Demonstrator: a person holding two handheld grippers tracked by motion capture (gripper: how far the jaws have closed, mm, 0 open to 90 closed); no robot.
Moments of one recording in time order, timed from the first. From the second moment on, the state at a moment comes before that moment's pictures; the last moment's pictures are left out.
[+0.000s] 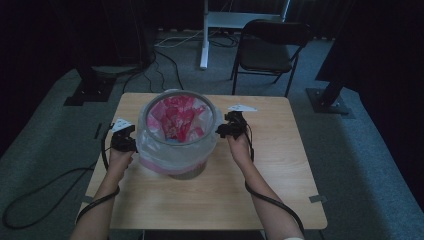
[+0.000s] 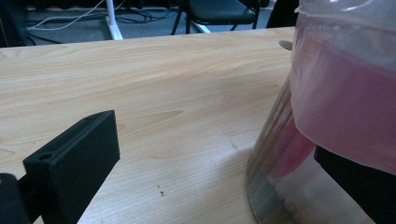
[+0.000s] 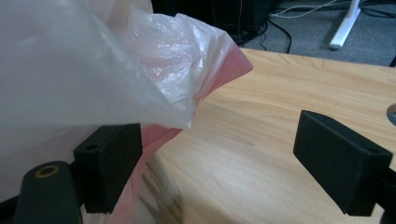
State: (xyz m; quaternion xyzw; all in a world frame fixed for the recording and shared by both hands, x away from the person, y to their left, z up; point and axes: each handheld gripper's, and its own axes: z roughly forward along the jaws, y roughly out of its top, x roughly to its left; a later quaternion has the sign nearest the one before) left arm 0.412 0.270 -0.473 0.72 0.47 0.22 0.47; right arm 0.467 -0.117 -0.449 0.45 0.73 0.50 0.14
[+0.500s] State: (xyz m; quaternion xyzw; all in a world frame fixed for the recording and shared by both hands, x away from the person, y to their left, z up) left arm 0.400 0.255 -0.471 0.73 0.45 0.21 0.47; right arm 0.447 -0.132 -0.451 0.46 0.72 0.50 0.14
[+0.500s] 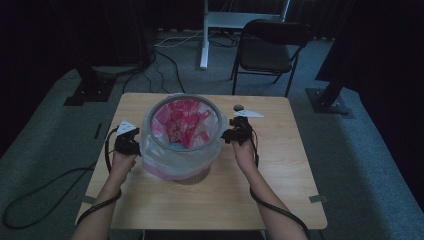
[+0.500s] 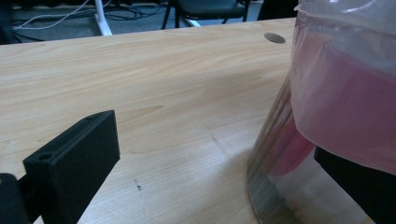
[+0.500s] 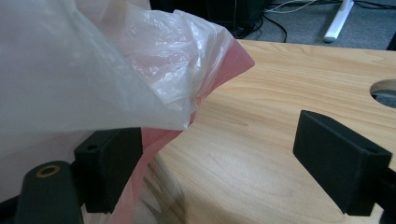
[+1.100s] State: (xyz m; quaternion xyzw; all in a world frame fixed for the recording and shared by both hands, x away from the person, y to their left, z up) left arm 0.381 0.241 -0.470 0.75 0.43 0.20 0.47; right arm 0.417 -0.148 -0.451 0.48 0.71 0.50 0.14
